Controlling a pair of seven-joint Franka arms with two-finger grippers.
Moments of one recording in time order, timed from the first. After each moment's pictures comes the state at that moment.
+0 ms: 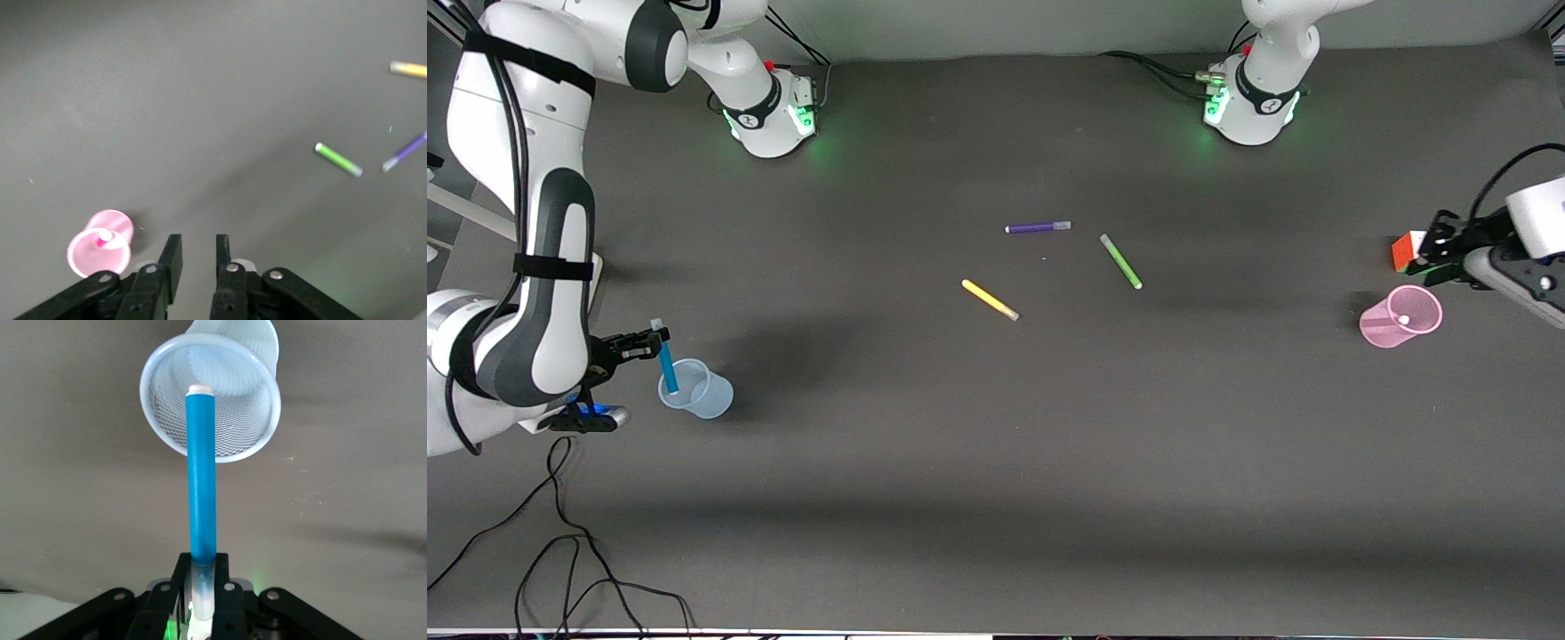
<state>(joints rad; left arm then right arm) 0.24 0.01 -0.17 -1.76 -0.15 1.65 0.55 0.29 0.73 -0.62 -1.36 0.39 1.32 -0.34</state>
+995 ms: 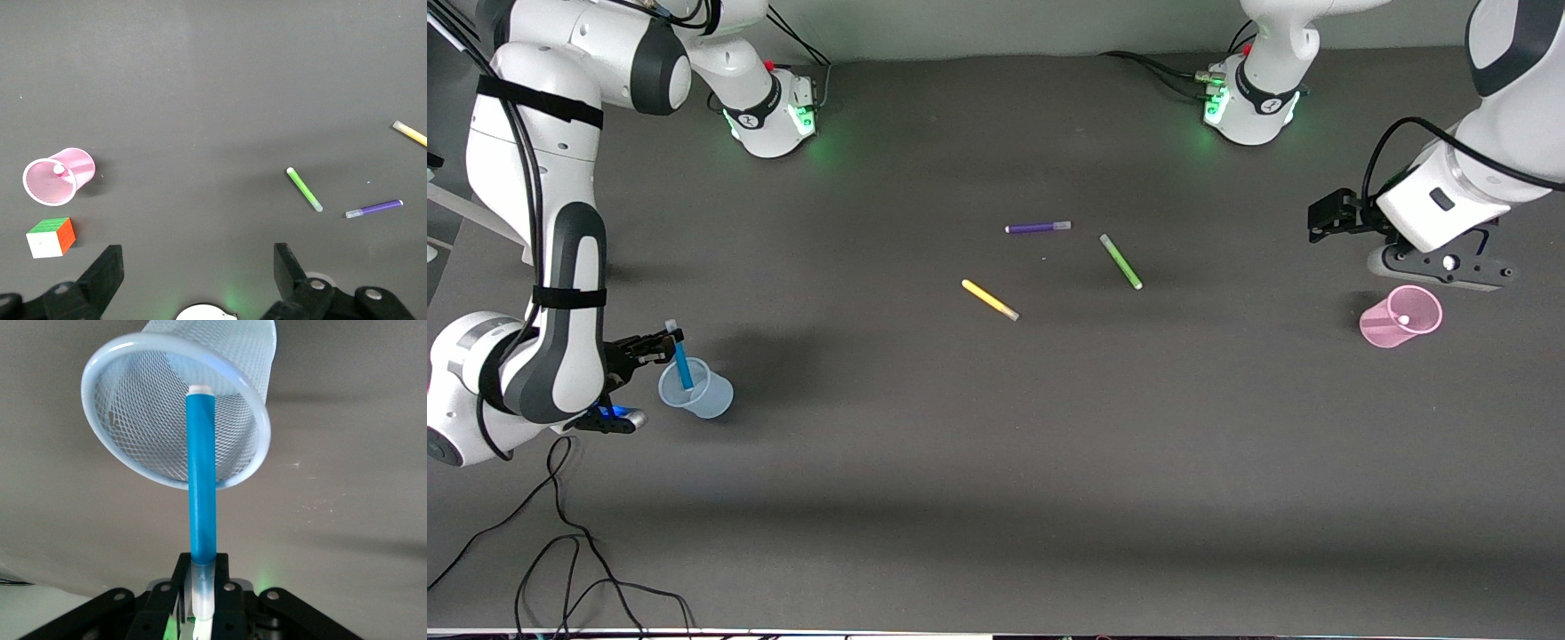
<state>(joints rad) 0.11 -0.02 -0.26 -1.69 -0.05 1.53 0.00 0.25 0.81 -0.59 -1.35 0.42 1.31 -0.34</state>
